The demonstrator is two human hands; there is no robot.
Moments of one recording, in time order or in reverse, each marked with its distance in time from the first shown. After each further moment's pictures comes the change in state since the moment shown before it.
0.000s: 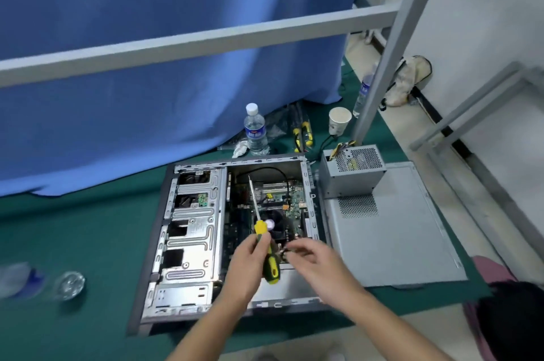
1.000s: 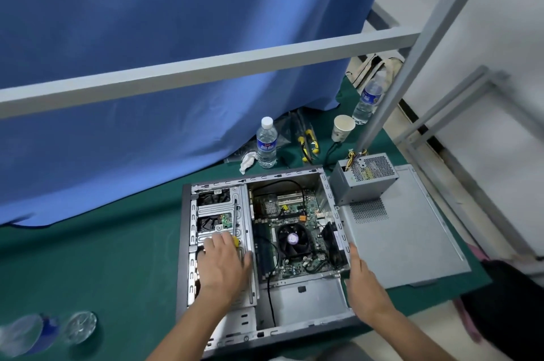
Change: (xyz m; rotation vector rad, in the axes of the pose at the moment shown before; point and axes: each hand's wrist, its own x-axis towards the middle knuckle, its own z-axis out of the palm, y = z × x) left_hand 0.060 0.006 -0.128 1.483 0.186 0.102; right_hand 0.027 0.032 0.039 -0.626 0.230 0.290
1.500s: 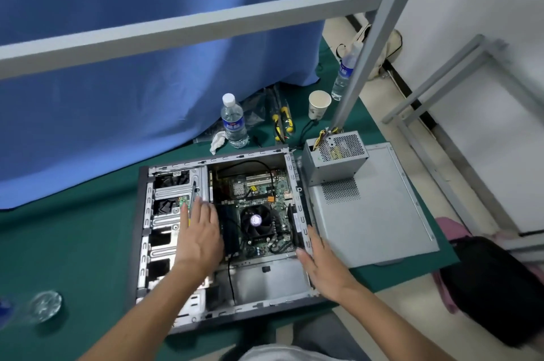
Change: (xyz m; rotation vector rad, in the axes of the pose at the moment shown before) left_hand 0.011 0.053 -0.003 0.337 -0.017 0.164; right_hand 0.016 0.031 -0.022 0.289 -0.211 -0.187
